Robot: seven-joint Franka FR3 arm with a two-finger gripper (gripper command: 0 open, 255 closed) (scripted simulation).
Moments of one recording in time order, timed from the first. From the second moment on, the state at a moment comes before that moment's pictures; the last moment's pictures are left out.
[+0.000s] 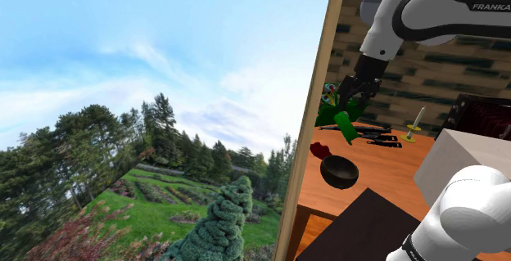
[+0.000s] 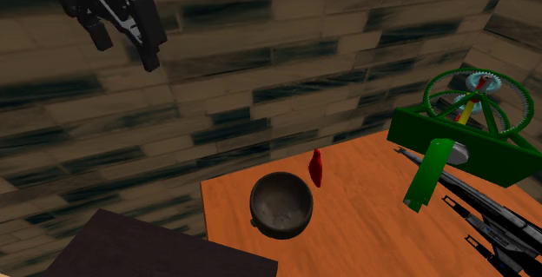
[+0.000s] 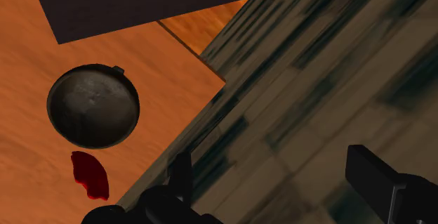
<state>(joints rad) 0.00 -0.75 -0.05 -2.37 0.09 1.68 0.15</state>
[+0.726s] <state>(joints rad) -0.03 -0.58 -0.14 -2.47 0.01 1.94 0.00</state>
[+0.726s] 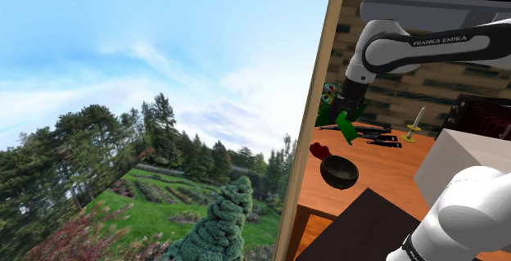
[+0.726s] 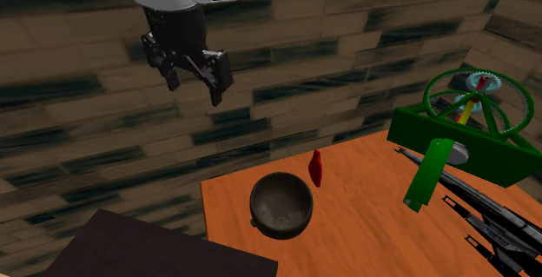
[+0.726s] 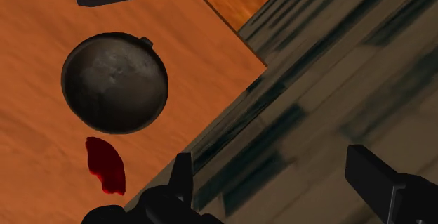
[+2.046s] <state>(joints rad) -0.08 0.09 -0.30 -2.31 0.02 2.44 -0.35</state>
